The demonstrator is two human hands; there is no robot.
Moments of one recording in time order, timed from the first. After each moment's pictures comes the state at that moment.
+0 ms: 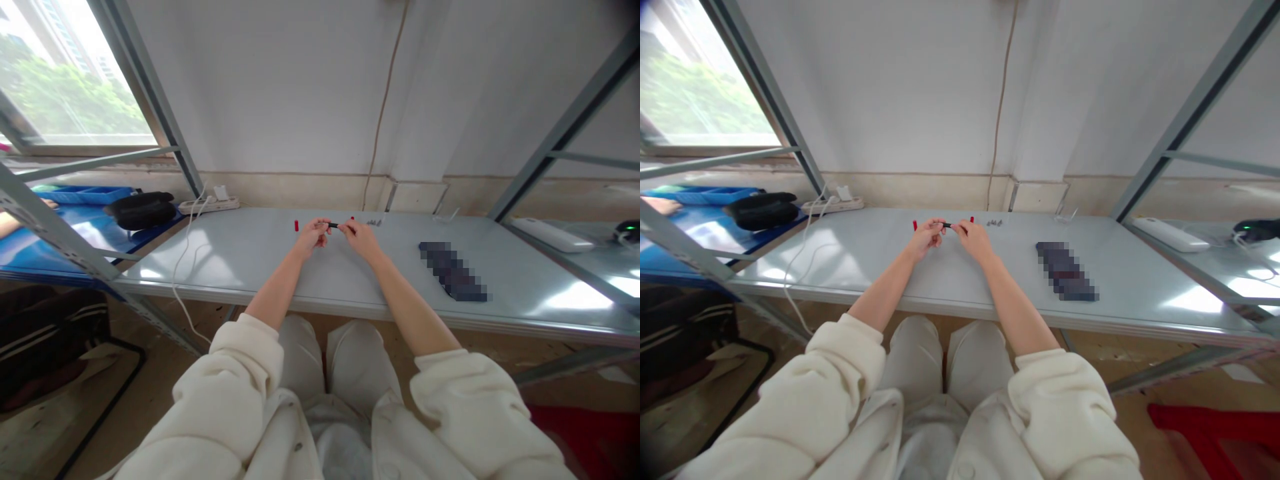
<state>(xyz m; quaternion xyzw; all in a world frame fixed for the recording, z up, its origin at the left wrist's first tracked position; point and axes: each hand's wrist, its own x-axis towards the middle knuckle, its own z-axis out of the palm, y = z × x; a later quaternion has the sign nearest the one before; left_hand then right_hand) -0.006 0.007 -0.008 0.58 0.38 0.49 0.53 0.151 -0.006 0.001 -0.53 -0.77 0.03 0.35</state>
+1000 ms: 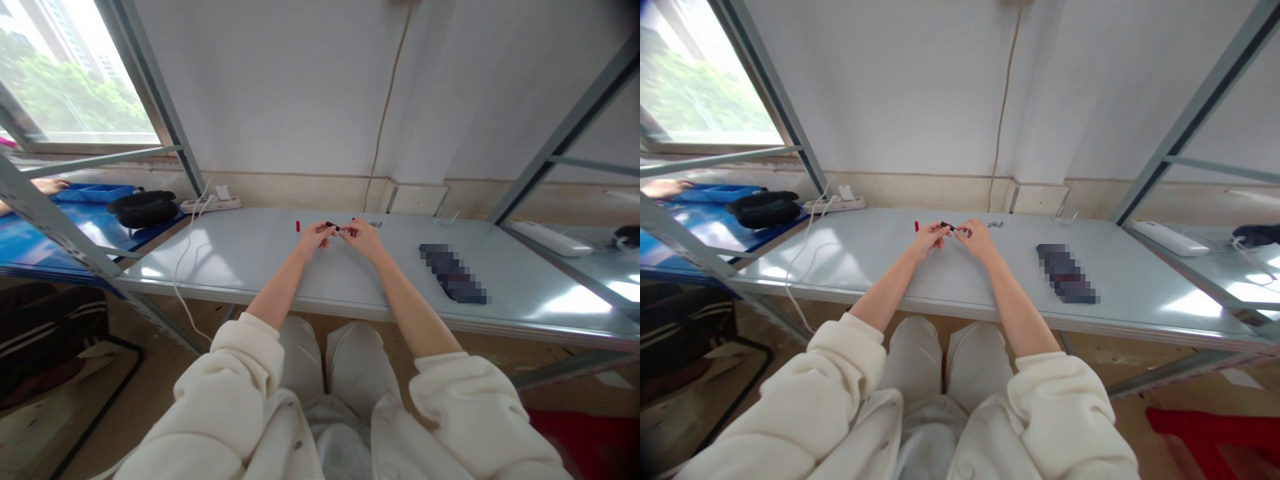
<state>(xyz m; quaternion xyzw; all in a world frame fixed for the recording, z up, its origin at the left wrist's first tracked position) -0.003 0.005 -0.011 0.57 0.35 0.51 0.54 0.158 0.001 -0.003 -0.47 -0.79 0.02 0.40</state>
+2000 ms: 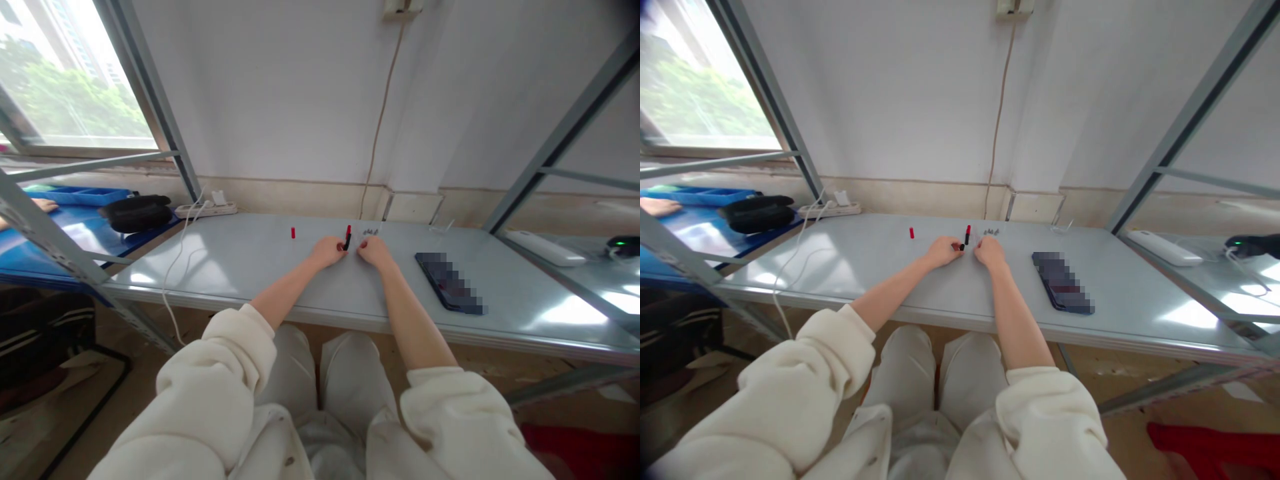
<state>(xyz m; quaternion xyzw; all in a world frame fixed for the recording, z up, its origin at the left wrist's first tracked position) 0.038 0.013 -0.015 0.80 0.48 0.32 0.17 0.191 0.007 -0.008 -0.72 -0.67 0.05 0.17</state>
